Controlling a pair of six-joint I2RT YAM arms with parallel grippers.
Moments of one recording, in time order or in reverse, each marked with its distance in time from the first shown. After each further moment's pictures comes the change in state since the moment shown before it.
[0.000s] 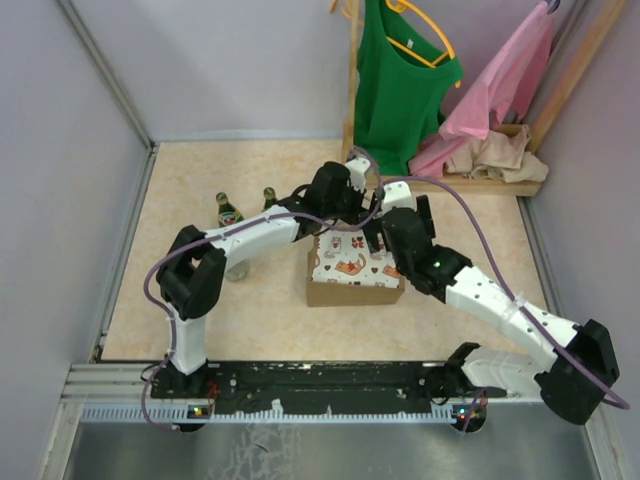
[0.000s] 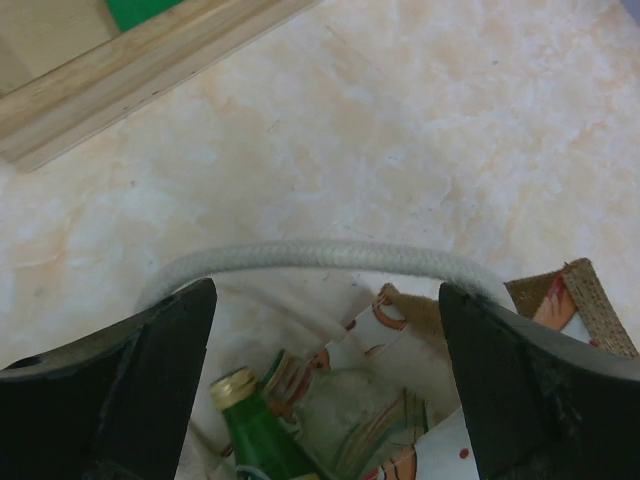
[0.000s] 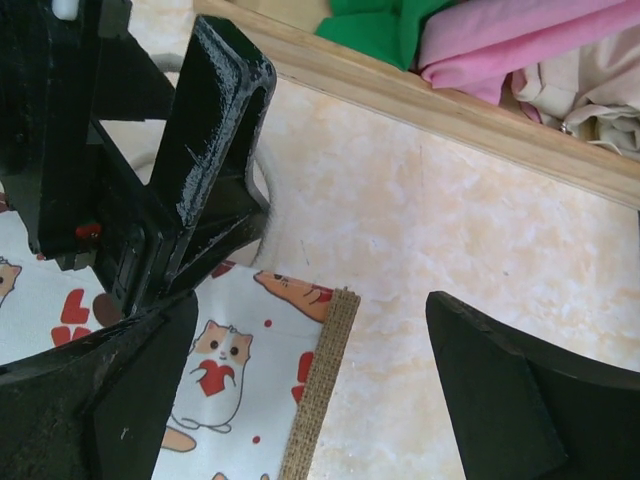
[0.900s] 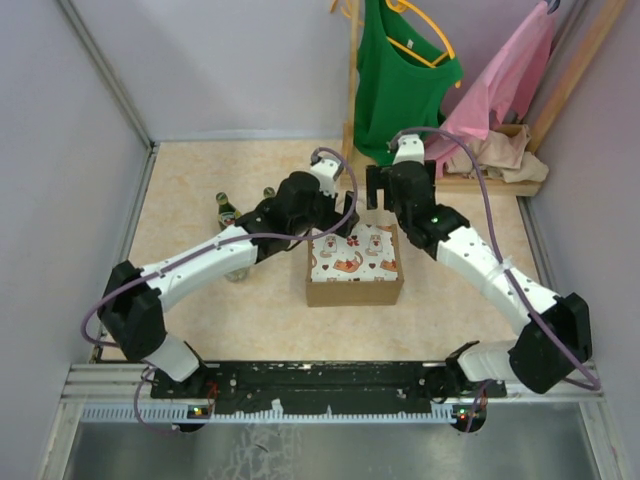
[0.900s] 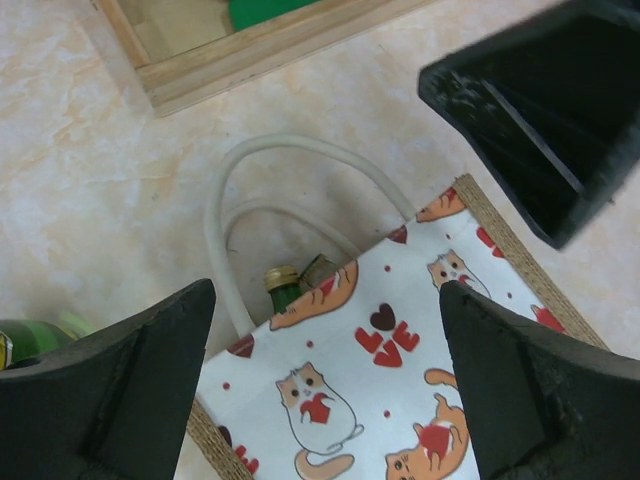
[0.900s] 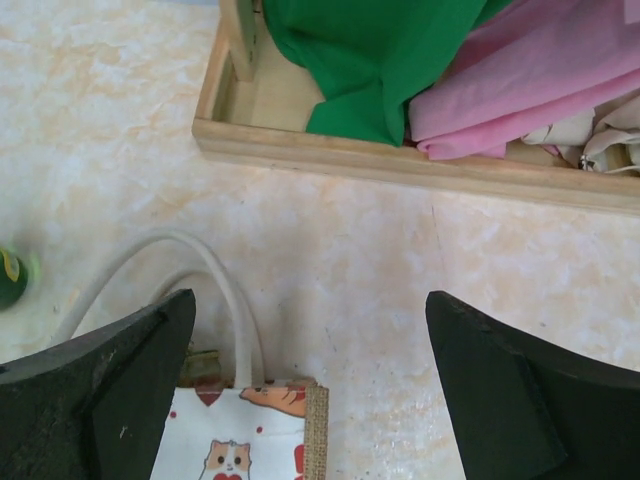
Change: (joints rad) left arm -0.020 -0.376 -0.244 -0.076 -0.239 -0.023; right arm -0.172 0.198 0.261 0.005 -0.141 0.098
